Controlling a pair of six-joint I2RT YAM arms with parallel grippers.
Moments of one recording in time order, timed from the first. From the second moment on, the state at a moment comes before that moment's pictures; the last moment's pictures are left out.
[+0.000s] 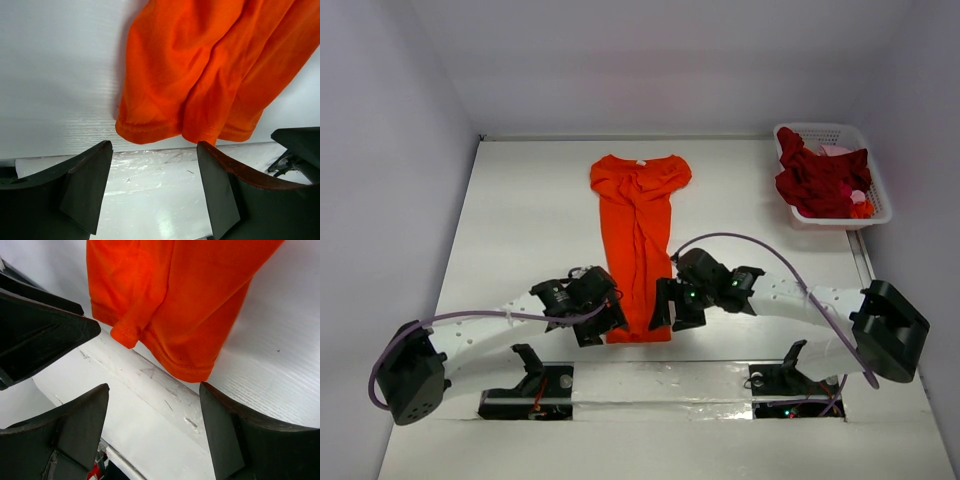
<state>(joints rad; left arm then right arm) -0.91 1.04 0.57 -0.71 0.02 -1.28 0.96 1.34 0.73 -0.32 -0.33 0.92</state>
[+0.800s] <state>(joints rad) -0.93 1.13 0.50 -0.59 0.05 -1.39 0.96 1.55 0.74 -0.20 -0.34 0.95</state>
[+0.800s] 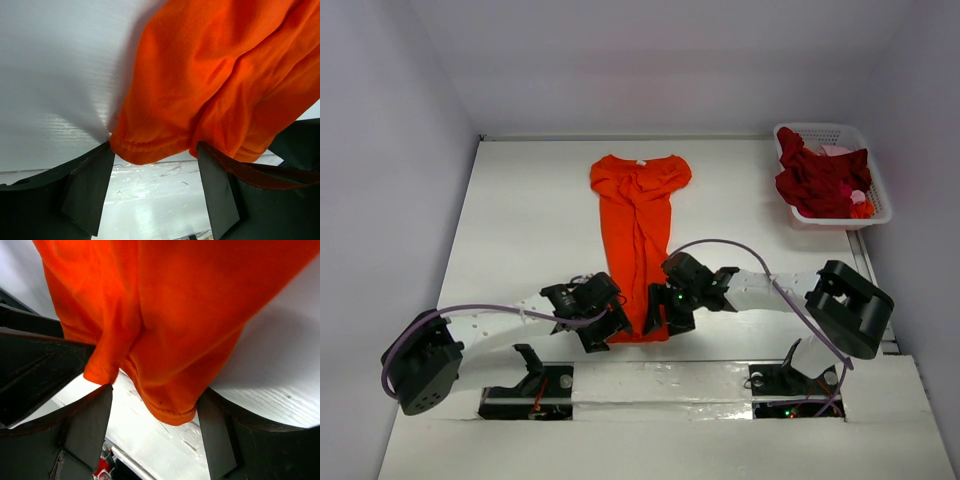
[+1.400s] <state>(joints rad) -0.93 1.09 0.47 -0.63 0.01 -1.43 0.96 1.49 0.73 -0.25 -0.23 0.97</state>
